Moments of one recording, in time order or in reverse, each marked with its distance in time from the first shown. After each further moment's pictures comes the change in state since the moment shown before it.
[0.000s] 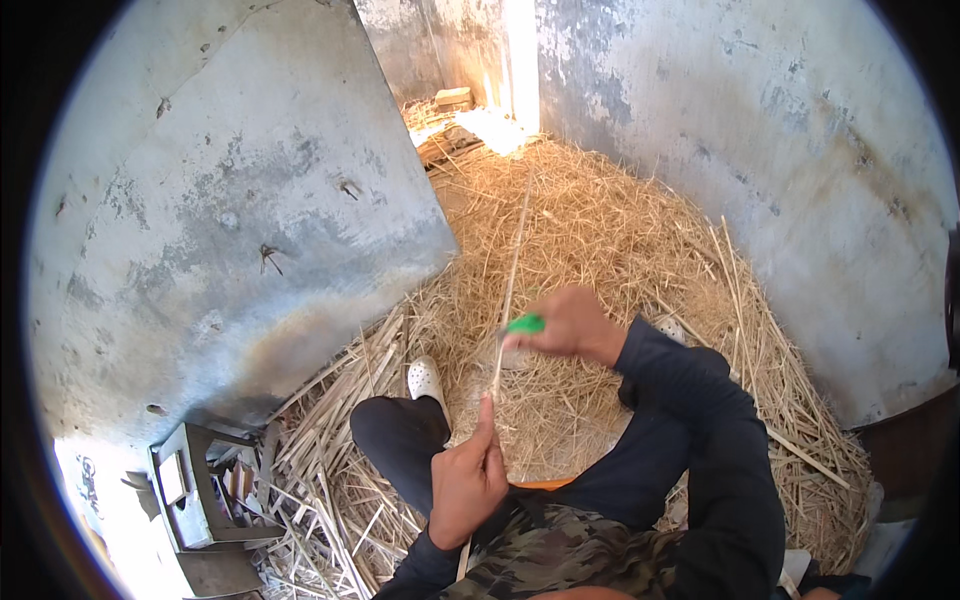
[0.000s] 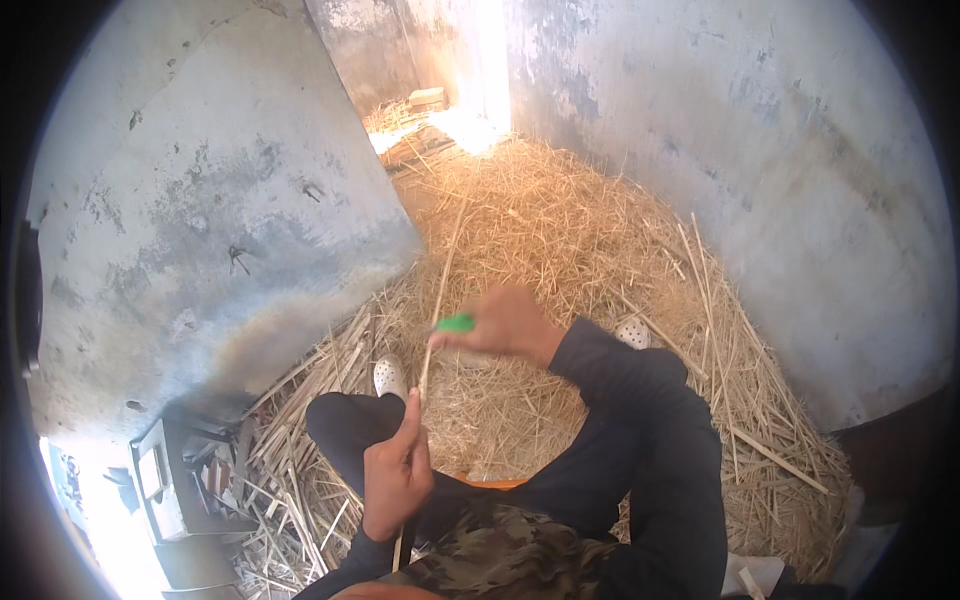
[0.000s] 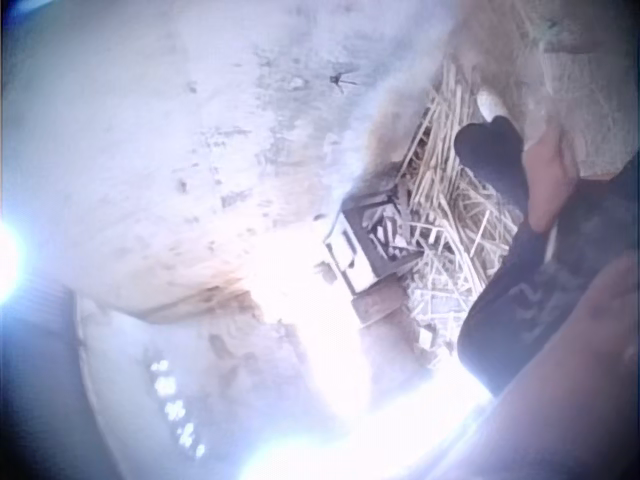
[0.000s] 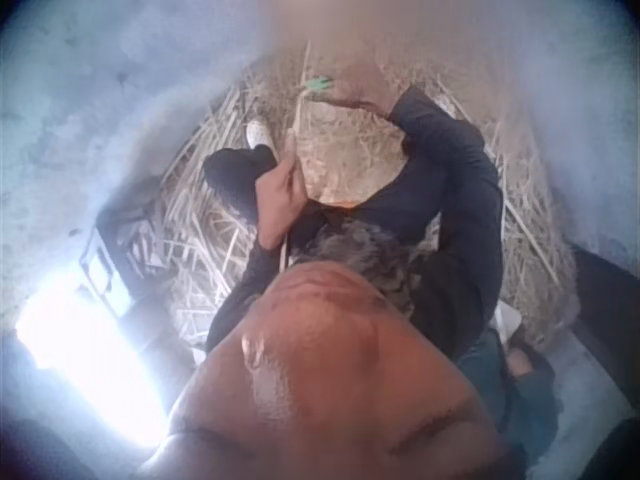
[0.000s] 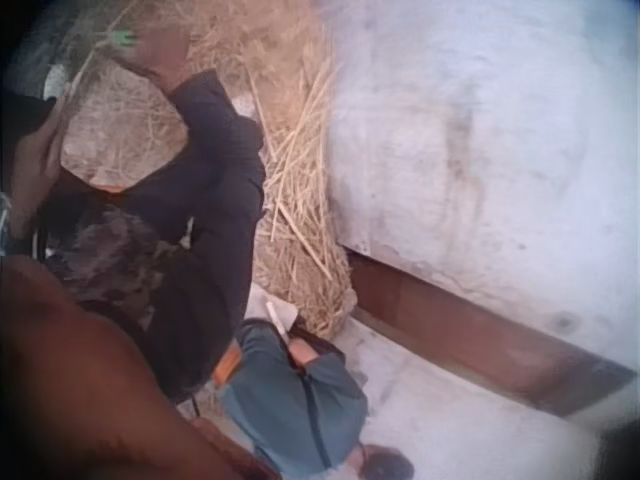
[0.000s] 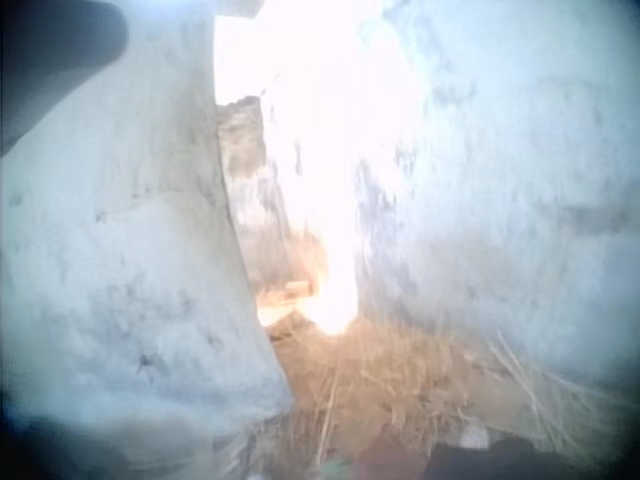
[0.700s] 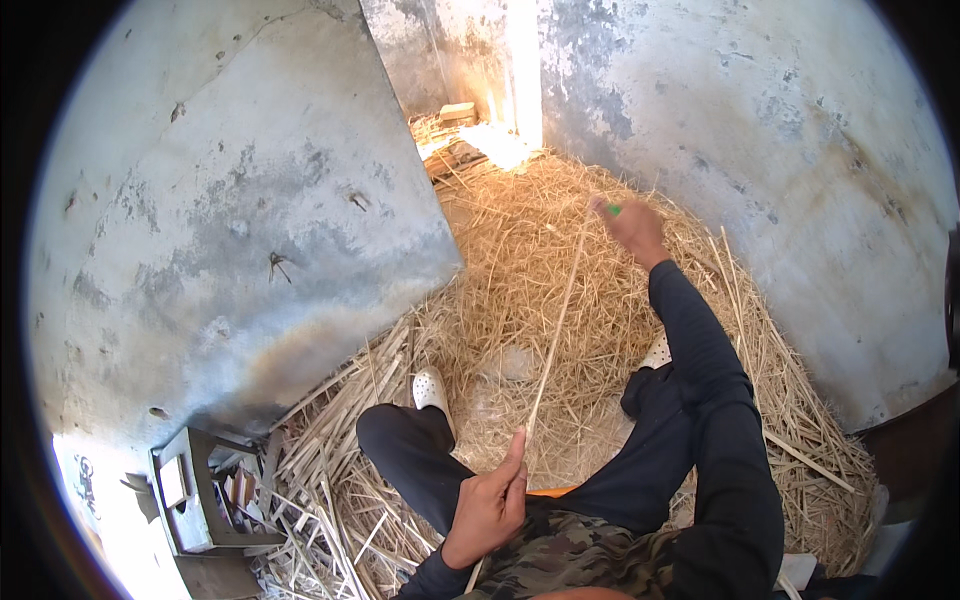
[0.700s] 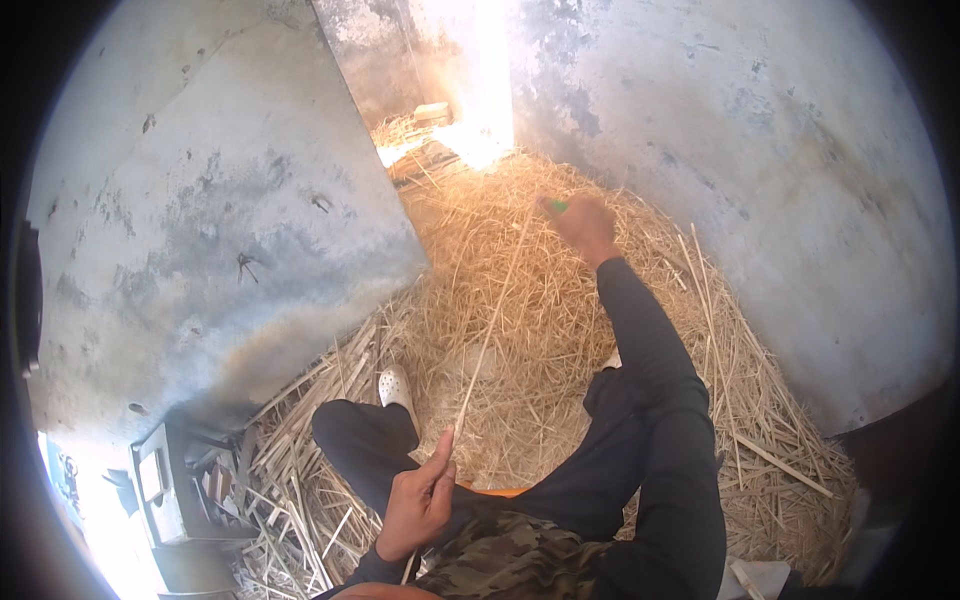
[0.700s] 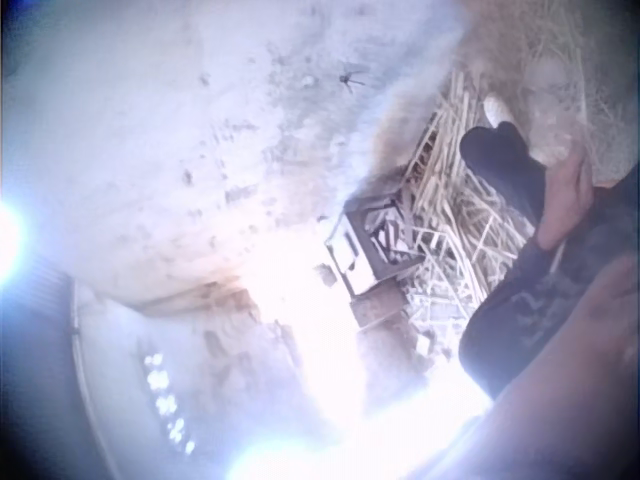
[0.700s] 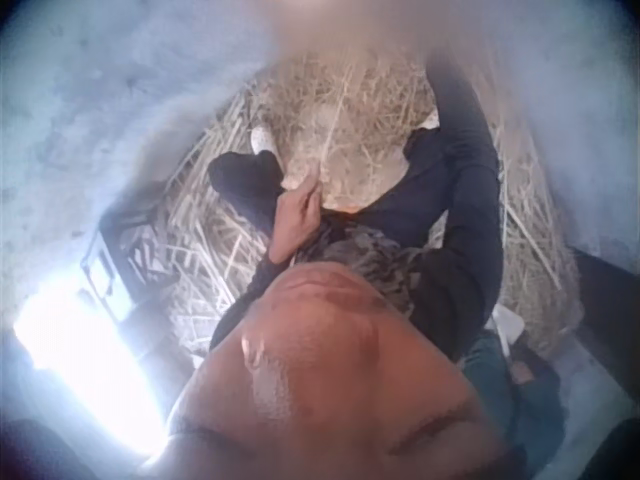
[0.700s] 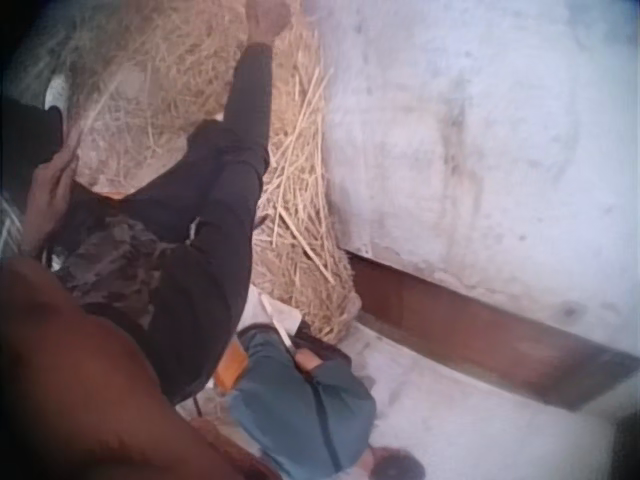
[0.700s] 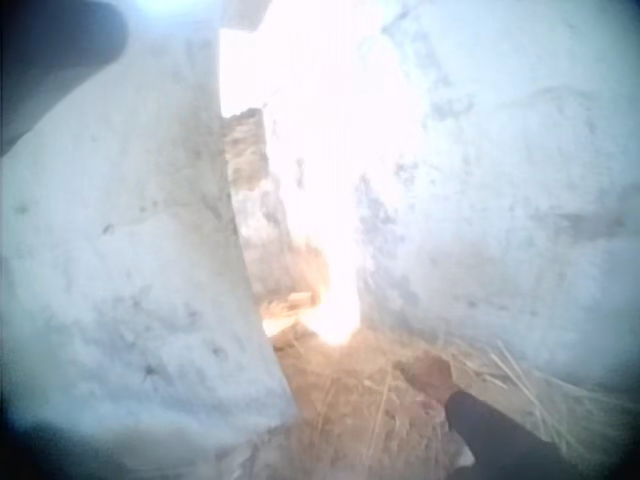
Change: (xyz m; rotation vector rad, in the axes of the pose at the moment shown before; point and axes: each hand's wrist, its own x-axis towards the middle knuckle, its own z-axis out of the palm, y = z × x) left_hand -0.030 0.005 0.001 -0.205 -0.228 -0.084; right_hand 0.034 0.160 -0.042 -0.150 0.214 0.575
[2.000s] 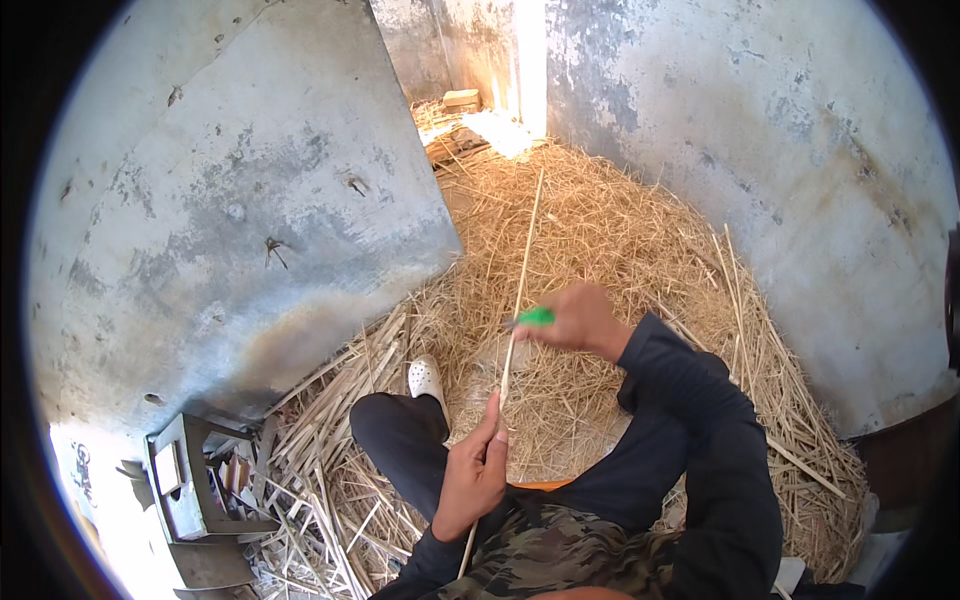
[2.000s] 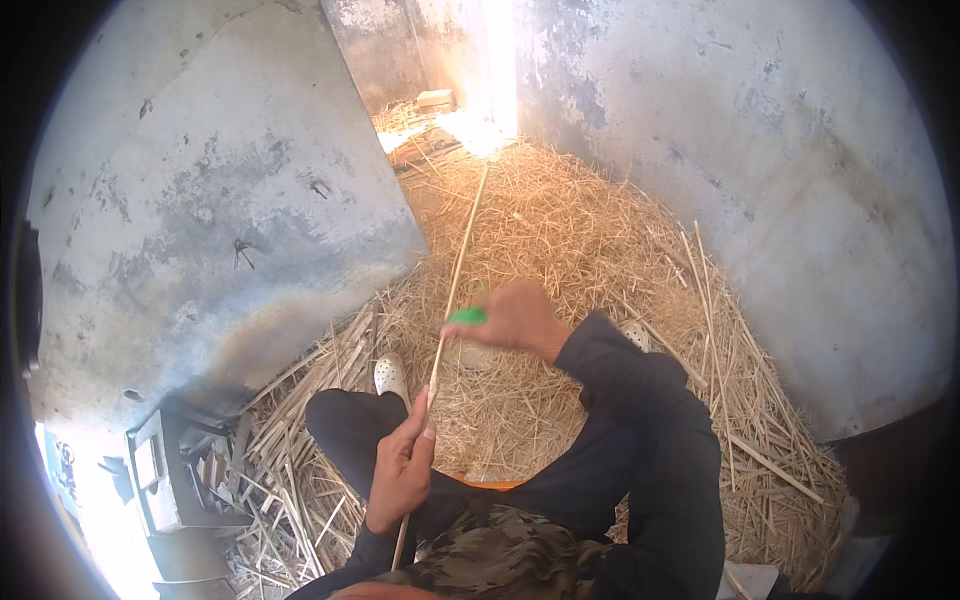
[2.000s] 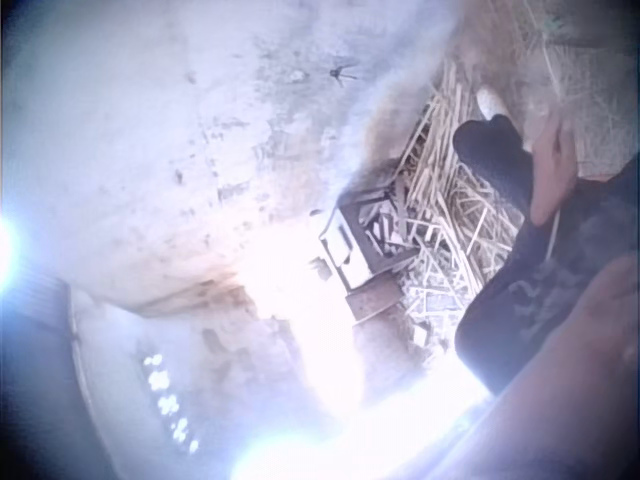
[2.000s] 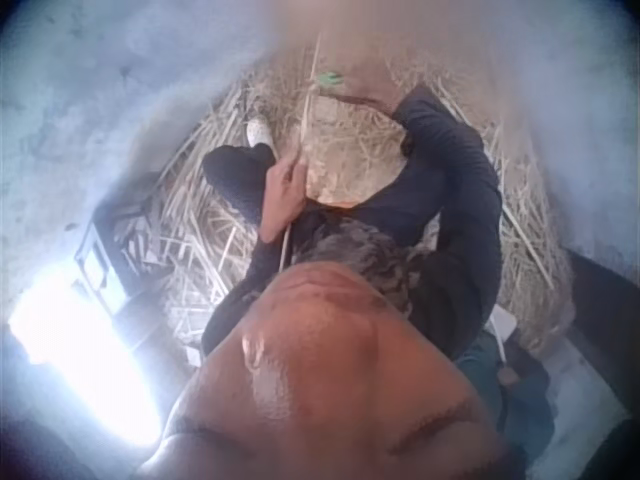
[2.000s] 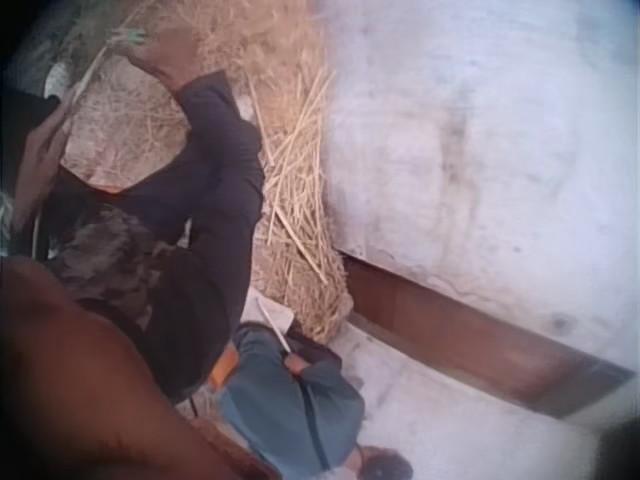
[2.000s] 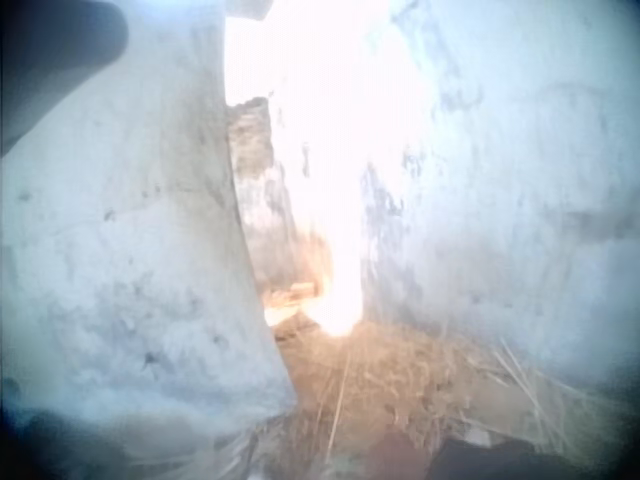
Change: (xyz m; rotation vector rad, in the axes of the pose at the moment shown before) left_hand 0.024 -0.002 -0.007 -0.241 0.109 -0.090; right_hand -0.132 -0.120 -0.004 0.166 -0.171 -0.593
